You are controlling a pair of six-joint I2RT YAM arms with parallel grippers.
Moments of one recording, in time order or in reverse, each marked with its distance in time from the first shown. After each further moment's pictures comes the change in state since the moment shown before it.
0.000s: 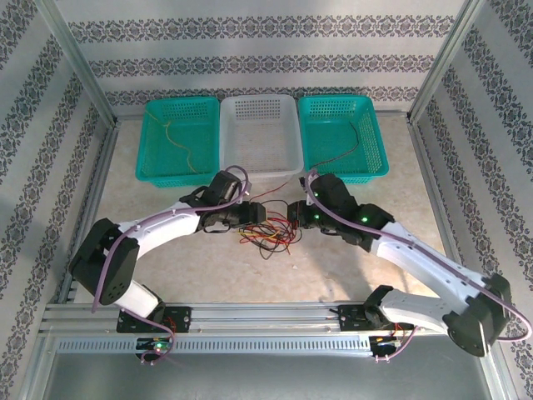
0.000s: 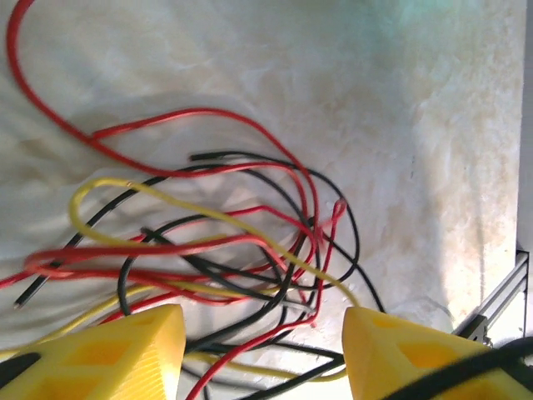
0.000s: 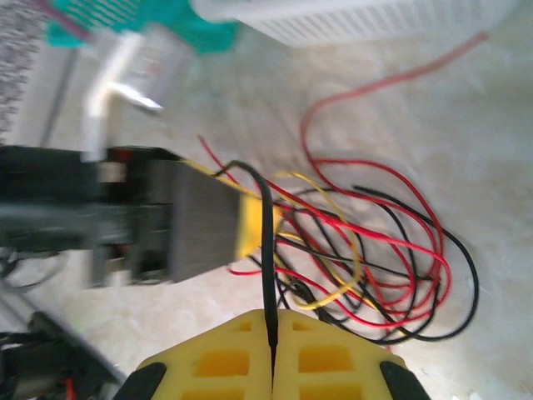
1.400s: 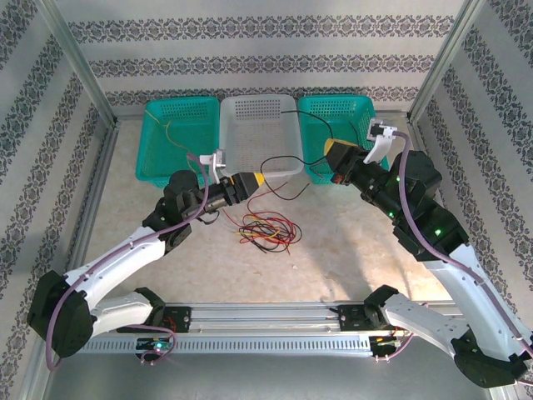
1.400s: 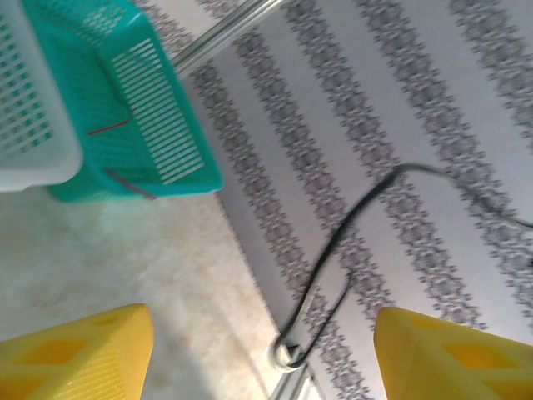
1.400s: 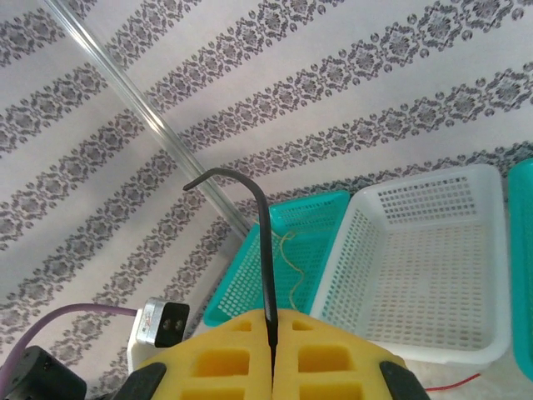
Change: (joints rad) left arm 0.027 -0.401 -0.156 0.578 0.036 -0.227; right arm -0.143 -0.190 0.327 0.124 0.125 -0.035
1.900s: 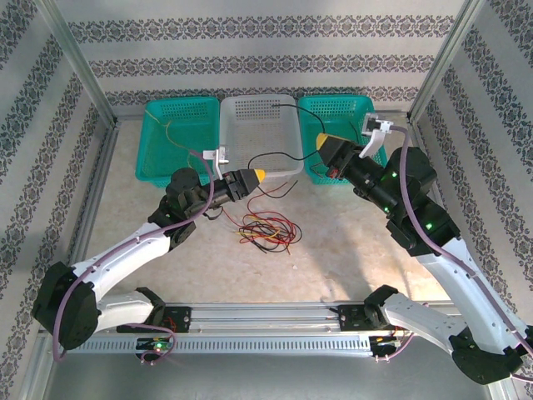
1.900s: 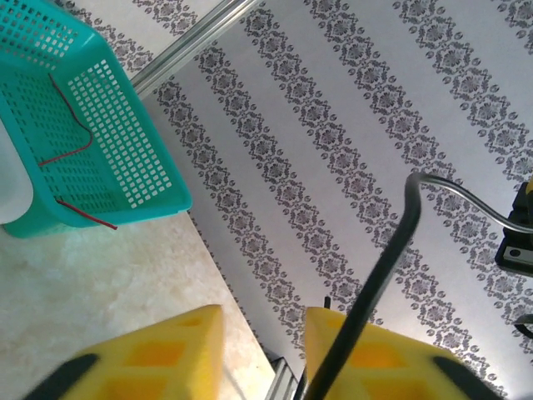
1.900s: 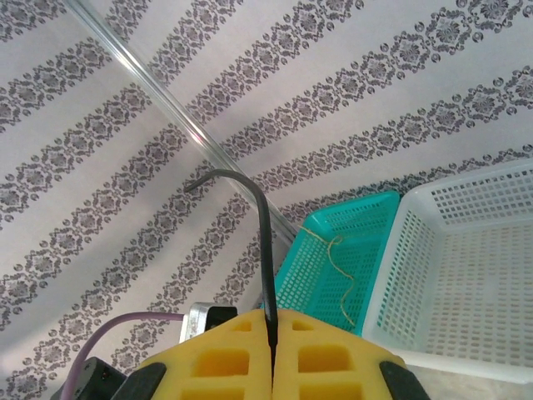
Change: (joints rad) left arm 0.000 0.056 0.014 0.108 0.026 0.015; right arm -0.006 0.032 -0.017 0.114 -0.078 0.095
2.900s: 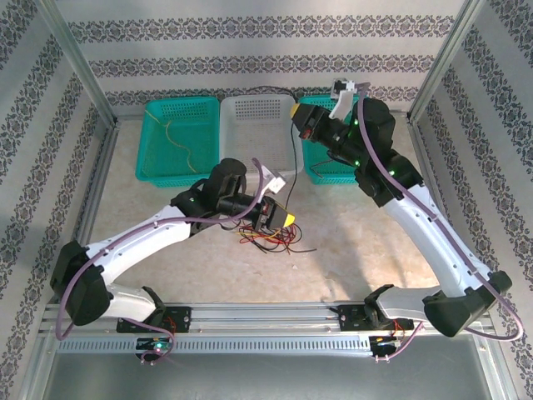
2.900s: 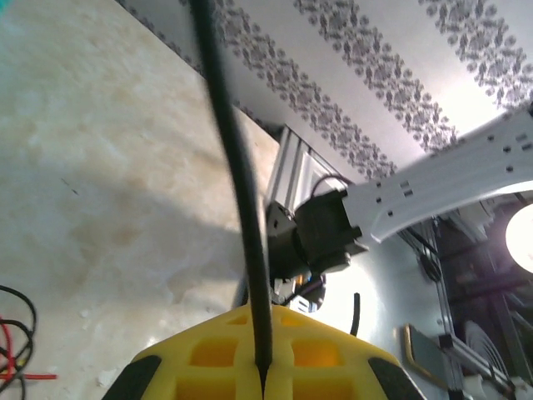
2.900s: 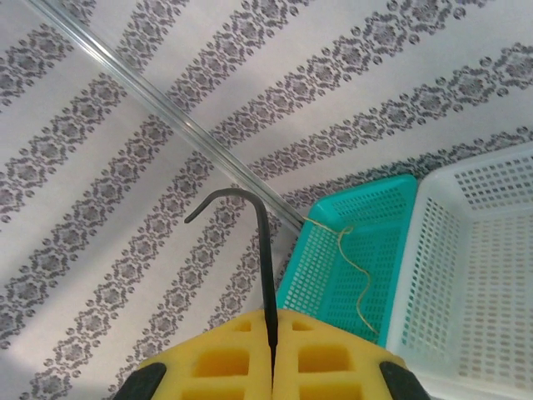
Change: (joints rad) left arm -0.199 0.187 0.321 -0.655 0.330 0.571; right arm -0.072 0.365 0.275 0.012 -0.121 0.072
